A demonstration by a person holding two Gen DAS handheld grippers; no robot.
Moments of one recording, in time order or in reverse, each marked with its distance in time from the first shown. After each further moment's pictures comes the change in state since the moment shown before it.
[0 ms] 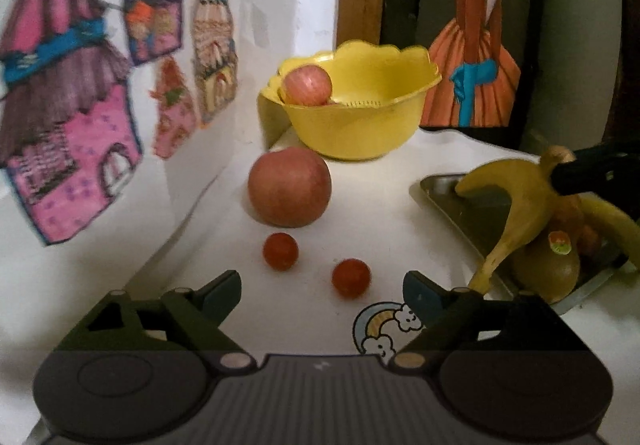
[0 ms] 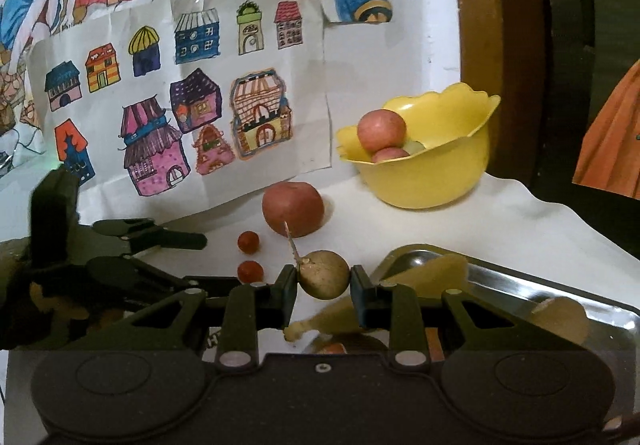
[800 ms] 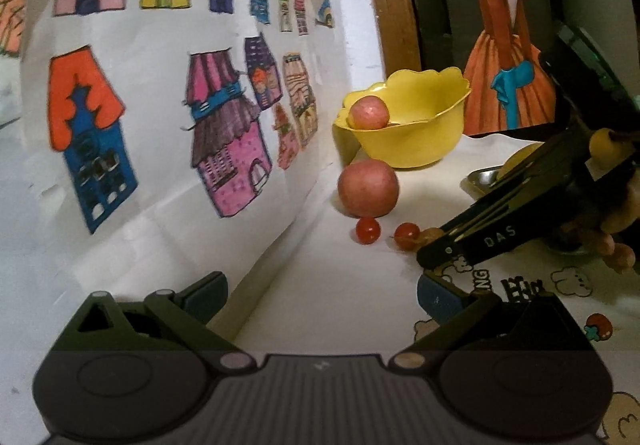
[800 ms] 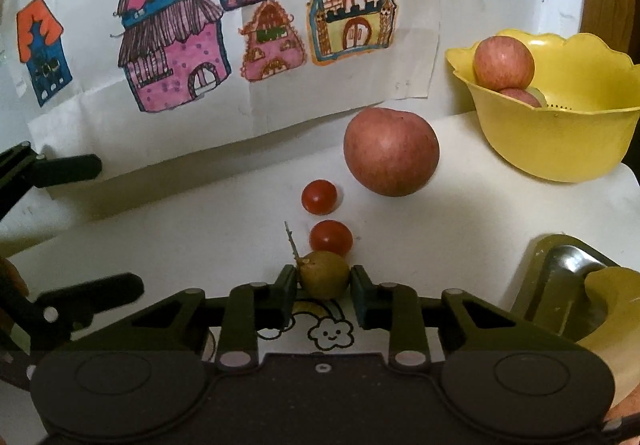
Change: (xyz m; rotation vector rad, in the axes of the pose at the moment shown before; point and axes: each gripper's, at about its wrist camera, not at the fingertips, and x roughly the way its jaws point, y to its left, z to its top) left arm -0.088 -0.001 -0.035 0.095 -0.104 0.241; right arm 0.134 0.076 0.002 -0.104 0.220 0.058
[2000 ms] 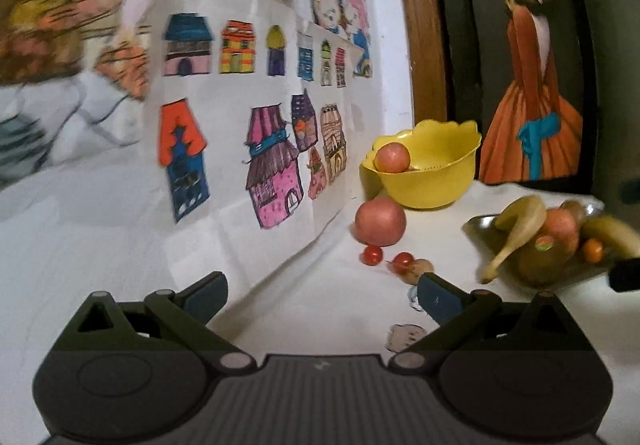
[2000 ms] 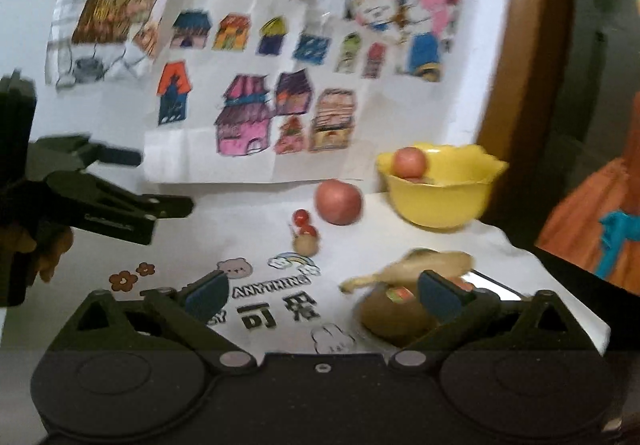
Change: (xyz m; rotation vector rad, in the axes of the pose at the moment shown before) left arm -0.067 -0.016 -0.006 -0.103 -0.102 0.121; right arm -0.173 0.058 -0.084 -0.193 -0.261 -0.206
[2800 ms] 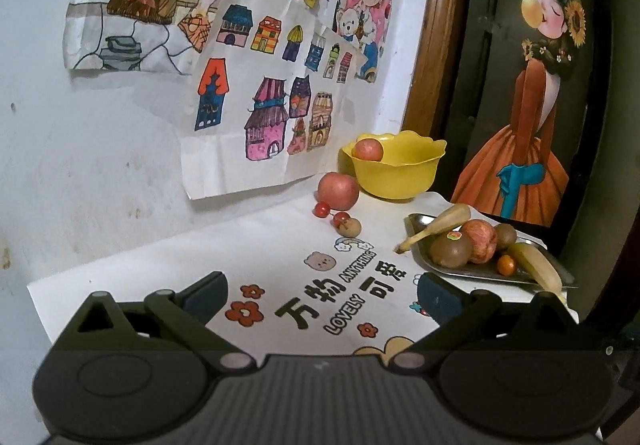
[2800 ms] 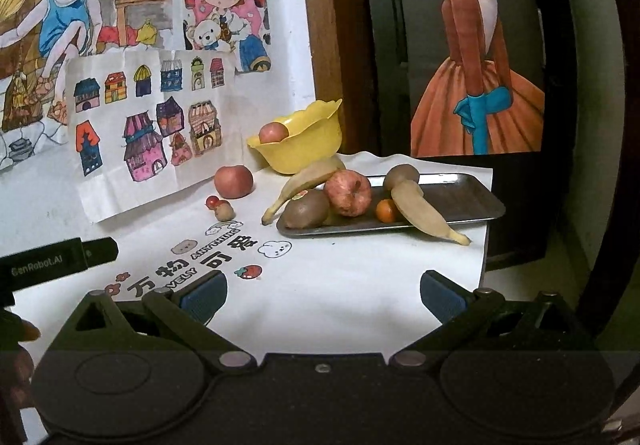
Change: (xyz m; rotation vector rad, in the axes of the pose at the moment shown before) left arm -0.113 -0.039 -0.040 -0.309 0.028 -0.040; right arm -0.129 0.049 -0.099 0.502 -0.048 -0.376
